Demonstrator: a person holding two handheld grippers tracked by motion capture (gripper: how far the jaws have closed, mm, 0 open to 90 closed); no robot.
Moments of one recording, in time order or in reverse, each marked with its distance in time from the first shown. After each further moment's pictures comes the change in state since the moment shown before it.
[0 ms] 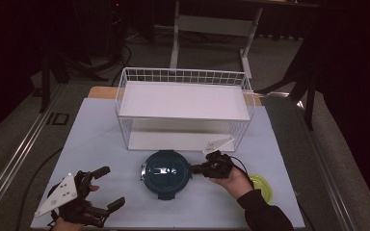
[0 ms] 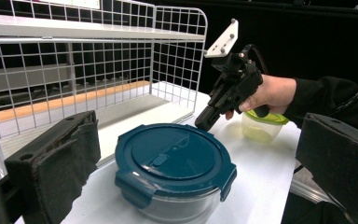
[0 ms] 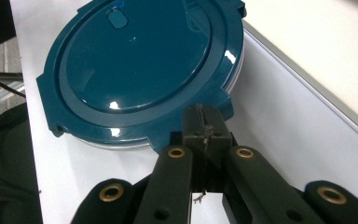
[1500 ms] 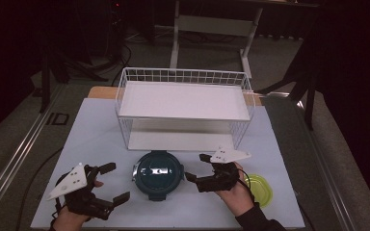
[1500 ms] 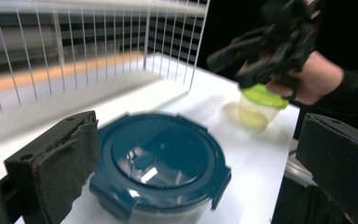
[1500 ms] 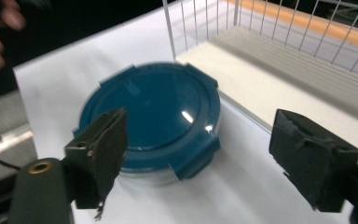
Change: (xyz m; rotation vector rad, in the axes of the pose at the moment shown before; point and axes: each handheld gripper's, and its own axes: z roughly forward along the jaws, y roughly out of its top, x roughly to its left) left arm 0.013 0.014 0.021 0.160 -0.028 -0.061; right arm 0.055 -0.001 -0.036 -0.320 -0.165 0.022
